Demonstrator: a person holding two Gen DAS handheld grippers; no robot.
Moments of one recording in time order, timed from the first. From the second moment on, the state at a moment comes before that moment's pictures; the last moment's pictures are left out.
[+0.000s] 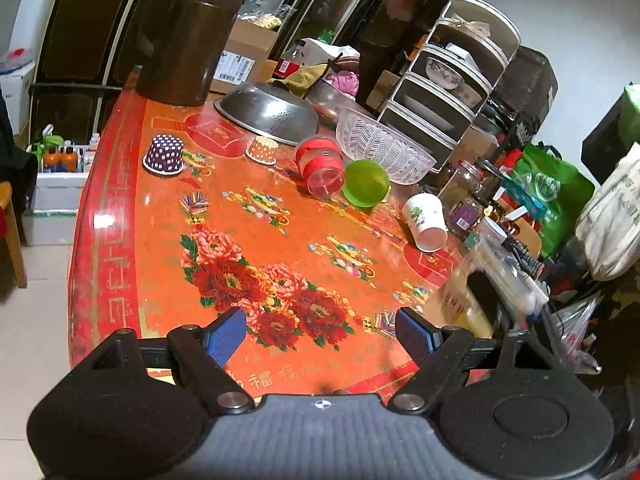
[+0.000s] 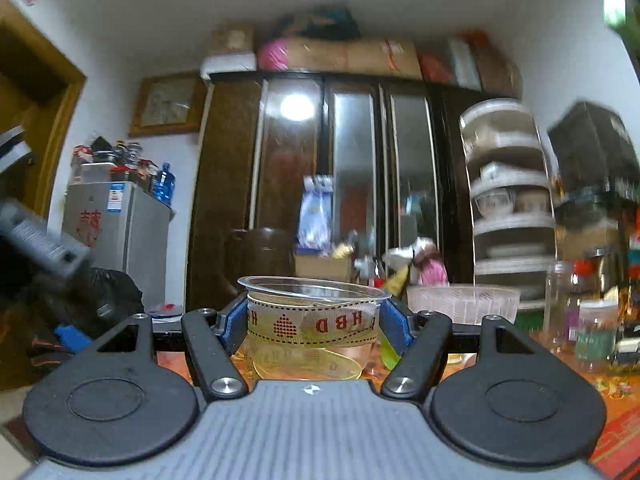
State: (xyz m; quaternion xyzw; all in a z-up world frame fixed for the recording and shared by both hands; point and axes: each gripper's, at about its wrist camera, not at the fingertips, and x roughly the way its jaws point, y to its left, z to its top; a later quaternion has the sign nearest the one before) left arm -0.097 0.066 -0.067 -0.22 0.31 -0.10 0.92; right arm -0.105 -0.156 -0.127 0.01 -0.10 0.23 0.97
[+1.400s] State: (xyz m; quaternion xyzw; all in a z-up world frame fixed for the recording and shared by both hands) left arm -0.143 0.054 -0.061 -0.08 0.25 -0.02 0.97; right arm -0.131 -0.194 -0.079 0.00 0.10 0.22 0.97
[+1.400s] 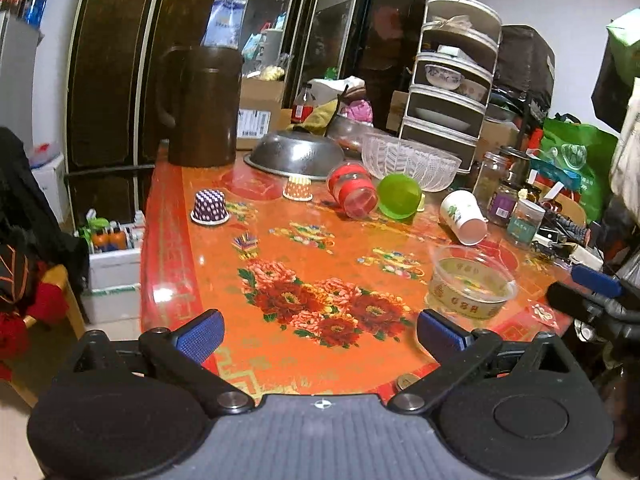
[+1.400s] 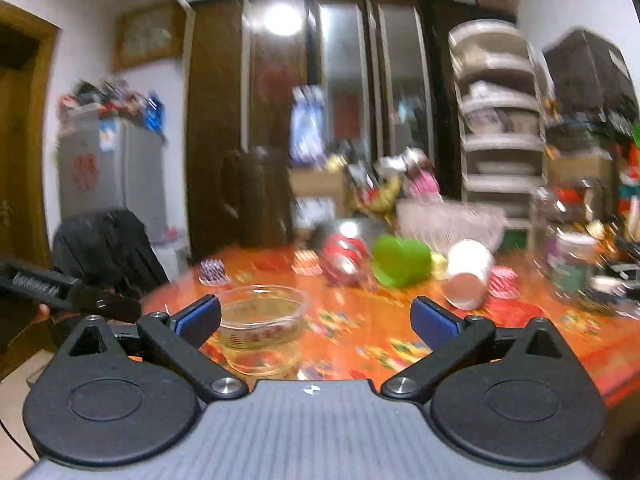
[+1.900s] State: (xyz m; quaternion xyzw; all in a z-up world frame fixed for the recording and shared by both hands) left arm -0.176 0.005 -0.020 -0.07 0.26 -0.07 0.96; right arm -0.154 -0.238 -0.034 0.06 0.19 0.20 0.96
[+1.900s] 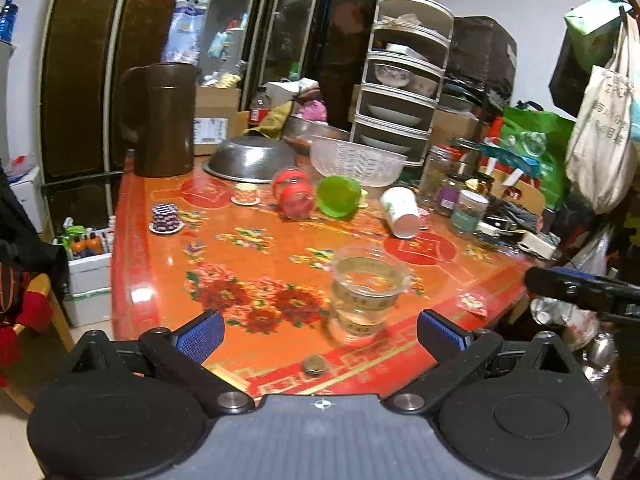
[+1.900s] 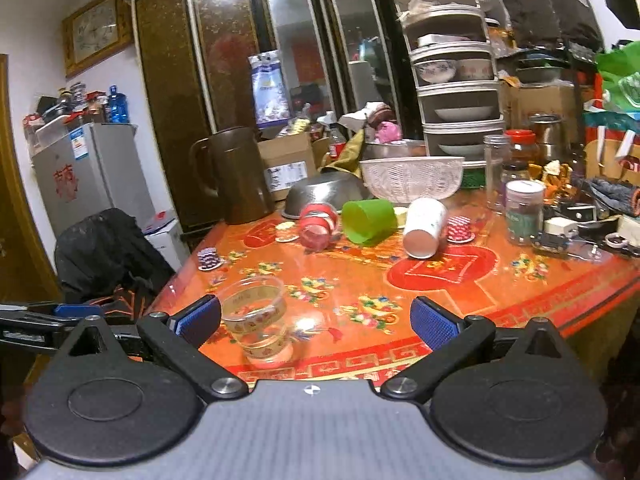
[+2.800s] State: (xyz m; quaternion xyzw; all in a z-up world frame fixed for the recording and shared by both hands) left arm -0.169 0.005 -0.020 -0.07 0.28 -0.06 0.96; right arm -0.157 -0.223 -0.039 0.03 0.20 0.23 0.95
